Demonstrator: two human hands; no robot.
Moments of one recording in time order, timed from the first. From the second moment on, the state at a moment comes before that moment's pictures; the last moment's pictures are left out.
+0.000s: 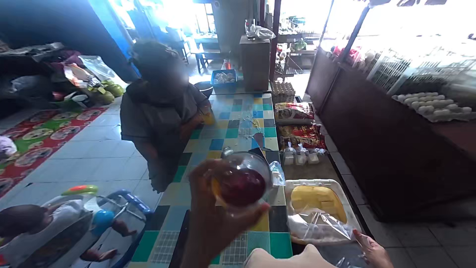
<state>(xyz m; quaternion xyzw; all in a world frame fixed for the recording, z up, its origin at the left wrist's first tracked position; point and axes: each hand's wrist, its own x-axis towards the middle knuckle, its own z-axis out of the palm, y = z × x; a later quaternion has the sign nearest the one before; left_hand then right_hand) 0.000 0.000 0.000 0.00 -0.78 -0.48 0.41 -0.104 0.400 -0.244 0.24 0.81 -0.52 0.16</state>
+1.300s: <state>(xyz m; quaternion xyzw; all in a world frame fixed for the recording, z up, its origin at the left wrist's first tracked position) -0.069 0.034 -0.213 0.07 -0.50 -0.85 -0.17 -0.155 0.286 -0.087 -0.16 0.46 -0.77 0.41</state>
